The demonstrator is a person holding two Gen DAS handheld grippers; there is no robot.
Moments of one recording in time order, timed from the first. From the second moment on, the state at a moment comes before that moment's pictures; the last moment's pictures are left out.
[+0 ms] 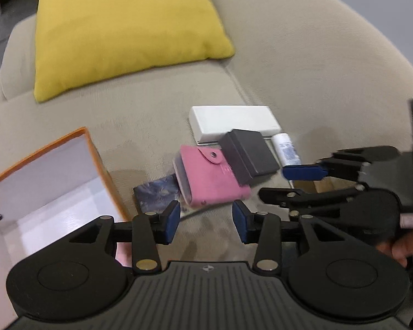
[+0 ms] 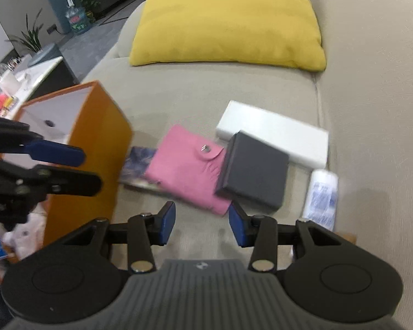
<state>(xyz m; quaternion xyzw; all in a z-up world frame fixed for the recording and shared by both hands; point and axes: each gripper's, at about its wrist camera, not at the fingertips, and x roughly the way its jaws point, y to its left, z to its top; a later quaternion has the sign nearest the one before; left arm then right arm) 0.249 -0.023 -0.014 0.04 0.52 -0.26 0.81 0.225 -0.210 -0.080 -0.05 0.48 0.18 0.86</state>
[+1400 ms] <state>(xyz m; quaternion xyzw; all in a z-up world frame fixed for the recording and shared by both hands) 0.292 -0.114 -0.049 0.03 0.57 -0.26 0.78 0.266 -0.277 -0.096 0.03 0.50 0.12 0.86</state>
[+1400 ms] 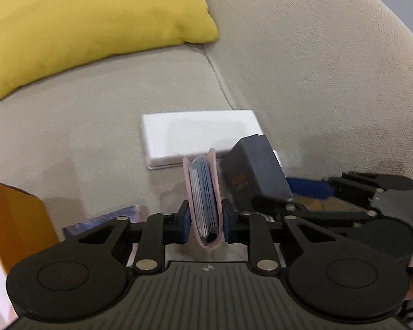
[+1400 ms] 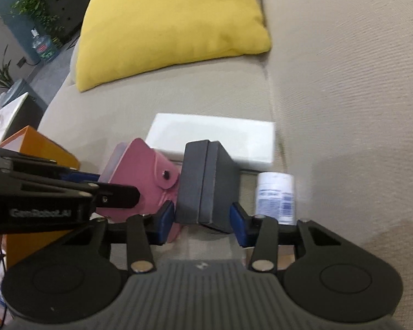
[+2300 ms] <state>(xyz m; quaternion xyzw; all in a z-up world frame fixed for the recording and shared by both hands) 0.216 -0.063 0.041 0.03 0.47 -0.26 0.84 0.209 -0.275 -0.034 0.06 0.43 0.12 0.89</state>
